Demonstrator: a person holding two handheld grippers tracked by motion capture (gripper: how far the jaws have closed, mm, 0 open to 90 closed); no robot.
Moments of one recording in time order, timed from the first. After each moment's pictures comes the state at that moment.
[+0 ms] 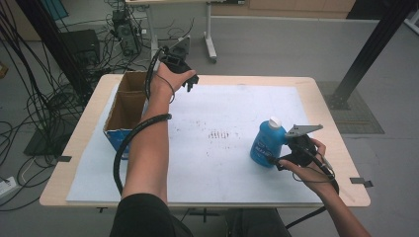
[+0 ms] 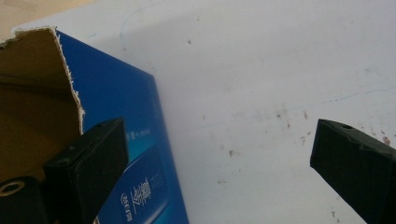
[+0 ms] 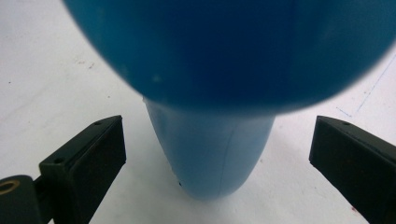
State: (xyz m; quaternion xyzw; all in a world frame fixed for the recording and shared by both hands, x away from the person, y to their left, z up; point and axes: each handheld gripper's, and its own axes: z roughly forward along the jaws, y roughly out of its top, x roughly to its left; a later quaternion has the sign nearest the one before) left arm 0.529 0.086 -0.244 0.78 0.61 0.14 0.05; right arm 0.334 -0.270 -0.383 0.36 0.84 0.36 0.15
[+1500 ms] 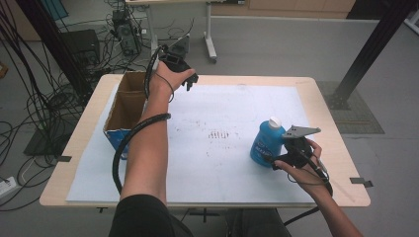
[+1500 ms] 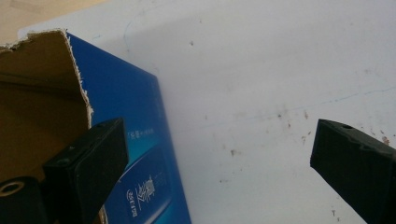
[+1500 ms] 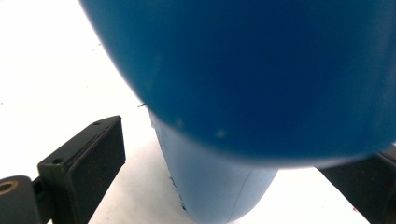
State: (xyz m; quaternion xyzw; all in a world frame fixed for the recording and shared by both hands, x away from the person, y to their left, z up) left arm 0.527 0.087 -0.238 0.78 0.61 0.15 0.05; right arm 0.332 -0.262 -0.387 0.37 0.83 0.39 0.17
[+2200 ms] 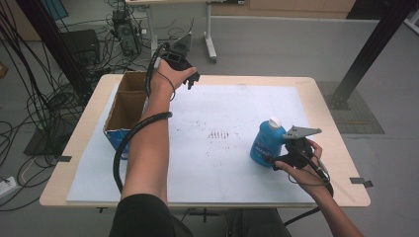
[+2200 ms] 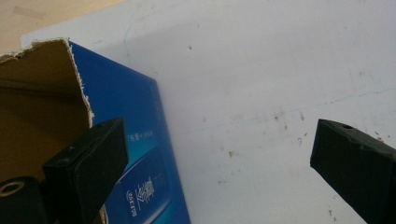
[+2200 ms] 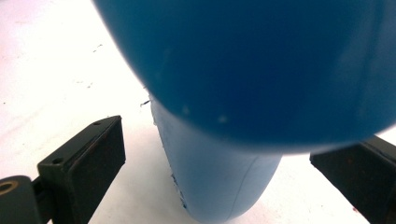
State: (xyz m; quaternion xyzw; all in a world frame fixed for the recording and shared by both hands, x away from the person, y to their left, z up) left arm 0.527 0.083 -0.234 0.78 0.61 0.15 0.05; right arm 0.330 -0.263 -0.386 0.37 0.83 0.39 0.17
